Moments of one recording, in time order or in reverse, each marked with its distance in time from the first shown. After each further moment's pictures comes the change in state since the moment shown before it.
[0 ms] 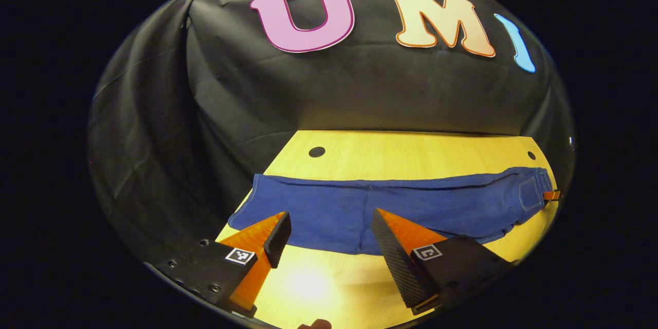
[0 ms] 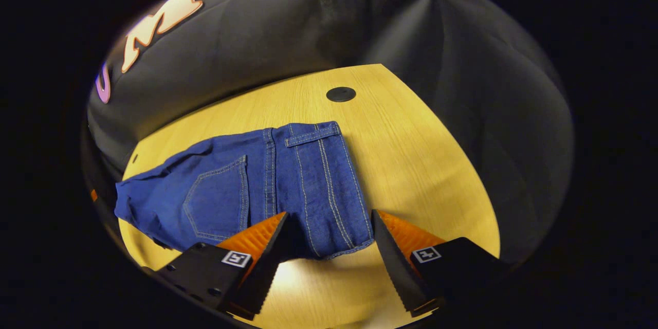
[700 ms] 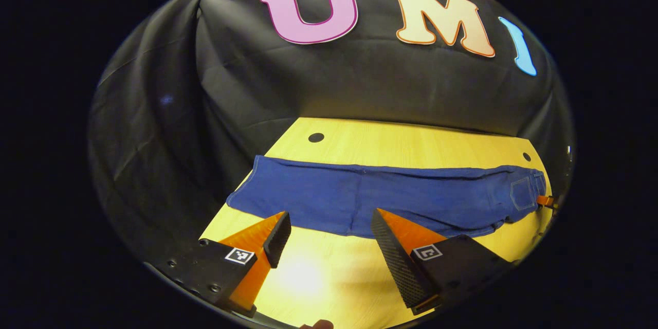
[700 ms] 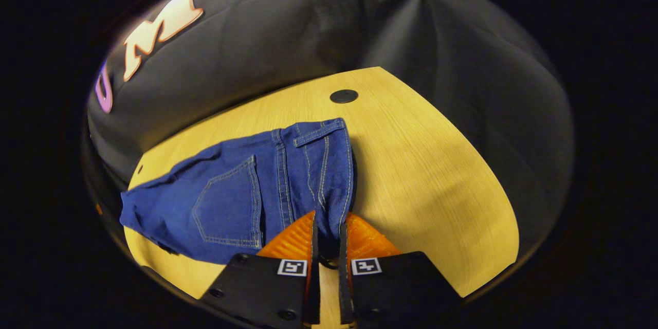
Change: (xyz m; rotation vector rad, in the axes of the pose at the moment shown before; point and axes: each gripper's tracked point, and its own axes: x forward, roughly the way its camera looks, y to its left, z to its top) left arm -0.023 -0.009 -0.031 -0.063 0.048 -0.008; right arm 0.003 0.014 -0.001 0.087 -0.087 0.010
